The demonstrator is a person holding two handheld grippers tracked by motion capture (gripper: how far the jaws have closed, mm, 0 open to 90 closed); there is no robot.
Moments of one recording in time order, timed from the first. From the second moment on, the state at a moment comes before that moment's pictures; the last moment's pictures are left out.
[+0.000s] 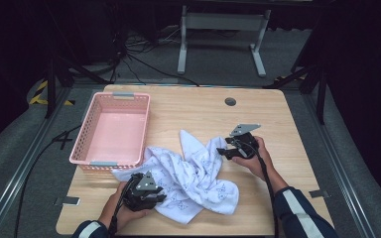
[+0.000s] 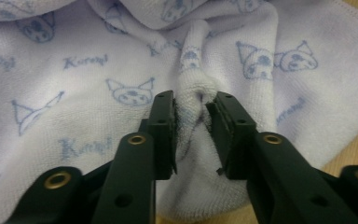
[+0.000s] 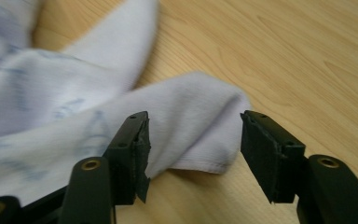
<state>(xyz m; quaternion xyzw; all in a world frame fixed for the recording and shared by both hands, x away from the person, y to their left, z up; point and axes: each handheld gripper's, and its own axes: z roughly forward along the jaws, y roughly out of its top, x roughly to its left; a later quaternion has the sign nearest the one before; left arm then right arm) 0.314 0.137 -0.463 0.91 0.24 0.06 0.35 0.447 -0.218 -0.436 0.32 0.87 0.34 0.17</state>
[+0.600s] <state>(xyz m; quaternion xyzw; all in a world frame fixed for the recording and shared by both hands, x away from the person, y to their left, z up) 0.312 0.143 -0.460 0.91 0.24 0.05 0.33 0.460 -0.255 -0.440 0.36 0.86 0.29 0.21</state>
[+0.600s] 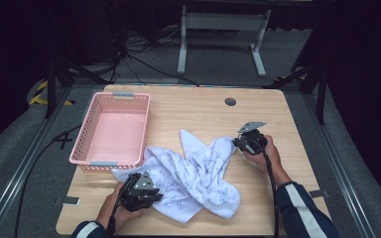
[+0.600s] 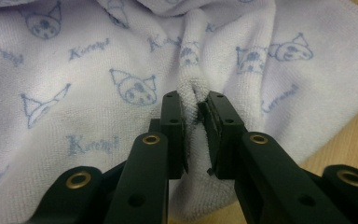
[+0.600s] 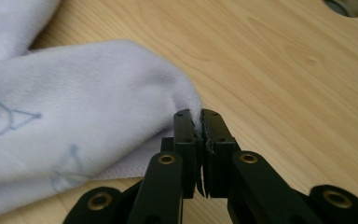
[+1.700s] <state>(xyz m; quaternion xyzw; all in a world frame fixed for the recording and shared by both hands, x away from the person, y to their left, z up) 0.302 0.149 -0.438 0.89 0.26 0.07 0.36 0.451 -0.335 -0.401 0.42 0.80 0.32 0.30</state>
